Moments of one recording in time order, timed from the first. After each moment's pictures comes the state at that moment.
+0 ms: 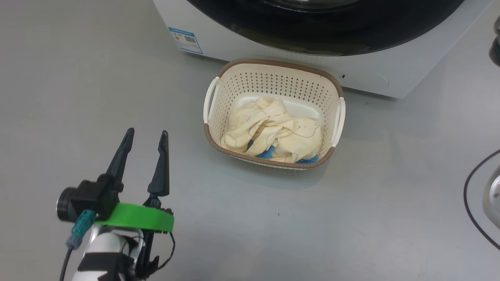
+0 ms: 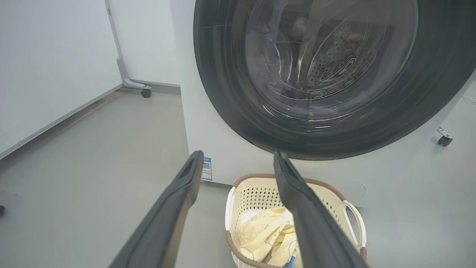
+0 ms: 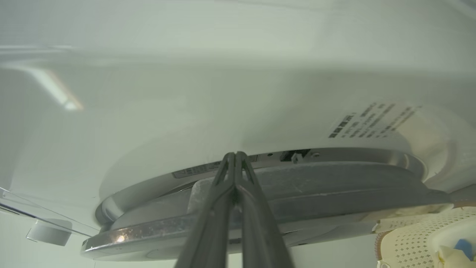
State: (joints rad) left arm -0.26 0.10 -0.21 0.17 -0.23 -0.04 -0.25; right arm -1.21 -0.08 -0.74 0.90 0.85 0.13 0.51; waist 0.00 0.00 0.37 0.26
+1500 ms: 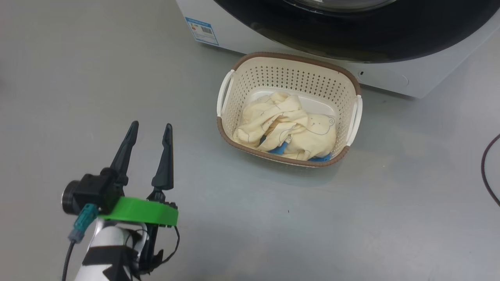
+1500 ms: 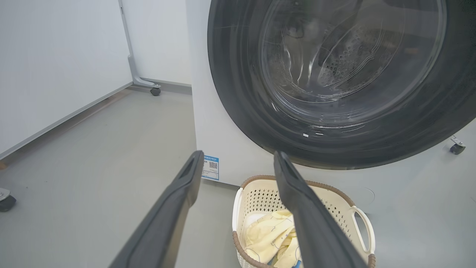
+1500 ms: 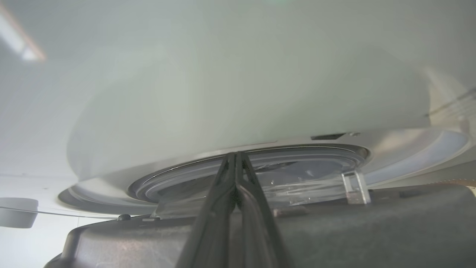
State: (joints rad) left arm -0.29 0.03 -0.15 0.19 -0.19 -0.10 -0.25; right arm -1.38 -0.09 -0.88 1.01 0.55 0.13 0.68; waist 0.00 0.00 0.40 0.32
